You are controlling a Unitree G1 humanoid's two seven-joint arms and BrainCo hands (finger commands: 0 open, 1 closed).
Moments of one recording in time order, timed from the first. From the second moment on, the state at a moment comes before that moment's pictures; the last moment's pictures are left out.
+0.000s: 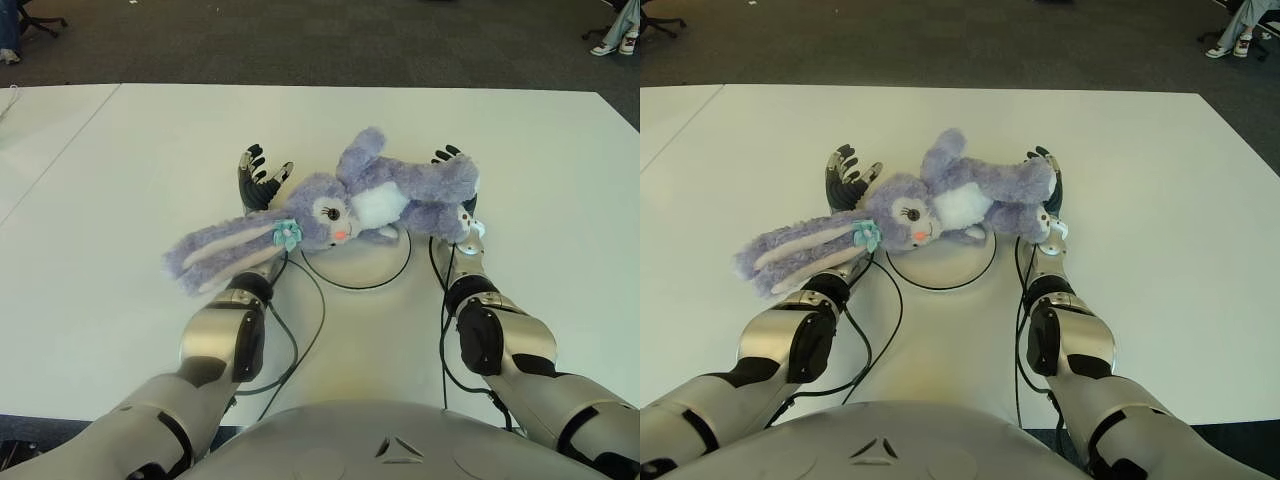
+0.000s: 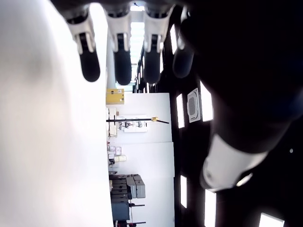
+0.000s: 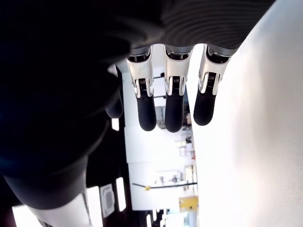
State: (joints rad) left arm -0.60 -0.03 0.18 1.23 0.12 -0.62 0.44; right arm -0.61 -0.11 -0.34 1.22 0.00 -0.63 -0.05
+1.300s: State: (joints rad) left arm -0.60 -0.03 0.14 1.23 0.14 -0.61 0.45; right arm -0.61 -0.11 -0.30 1.22 -0.01 -0.63 -0.10
